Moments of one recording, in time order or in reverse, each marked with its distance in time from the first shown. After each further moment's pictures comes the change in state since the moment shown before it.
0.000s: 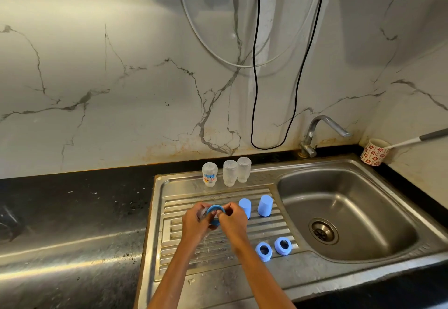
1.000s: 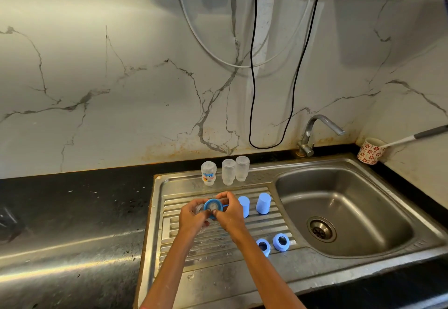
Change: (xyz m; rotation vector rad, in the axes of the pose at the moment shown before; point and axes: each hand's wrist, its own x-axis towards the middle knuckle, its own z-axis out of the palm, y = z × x) left_hand -0.003 0.013 -0.005 -0.096 0.036 -0.097; right_hand 0.004 -0.007 -0.004 -0.024 -0.116 -0.159
